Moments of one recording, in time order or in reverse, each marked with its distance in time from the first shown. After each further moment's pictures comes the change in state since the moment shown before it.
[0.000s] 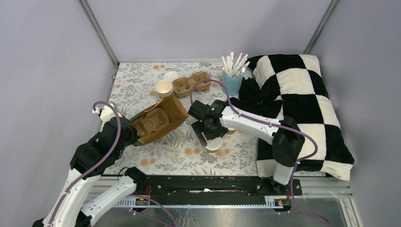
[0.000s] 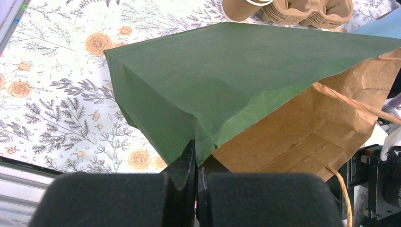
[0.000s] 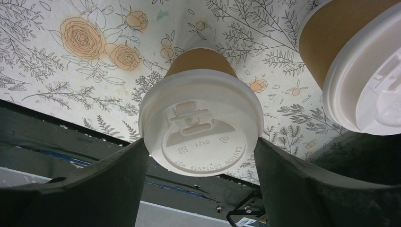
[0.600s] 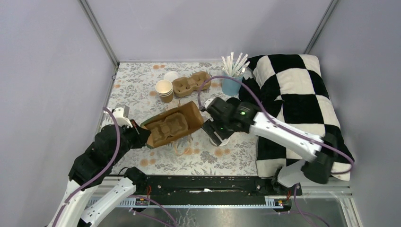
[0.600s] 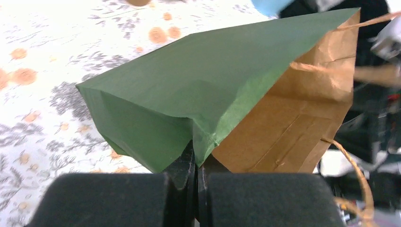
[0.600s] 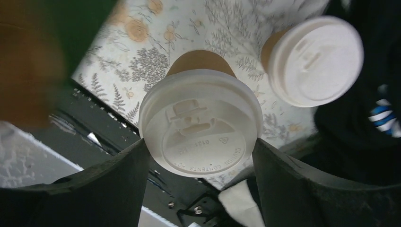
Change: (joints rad) left arm 0.000 -0.140 -0.117 0.206 0.298 0.193; right arm -0.001 -0.271 -0.111 0.030 0.006 -0.240
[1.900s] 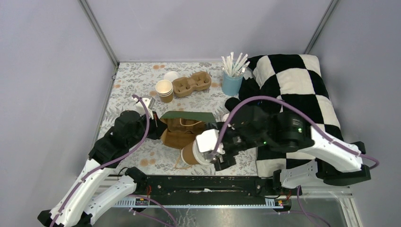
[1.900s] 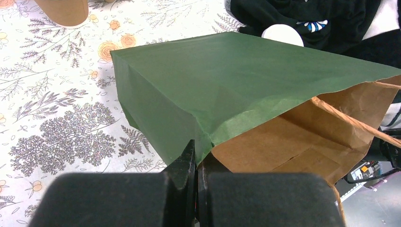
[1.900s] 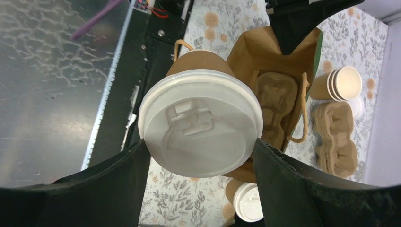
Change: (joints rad) left arm 0.000 0.173 -0.079 0.273 0.258 0.245; right arm 0.355 -0.257 0.424 -0.109 -0.333 -0.759
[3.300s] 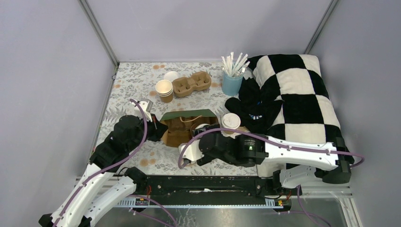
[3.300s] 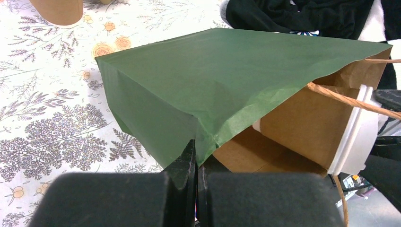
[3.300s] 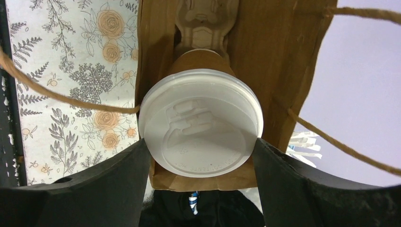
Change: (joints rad) left arm 0.000 -0.070 -0.089 0.067 0.000 -0.048; right arm 0.093 0.077 -0.470 0.353 0.672 -0.153
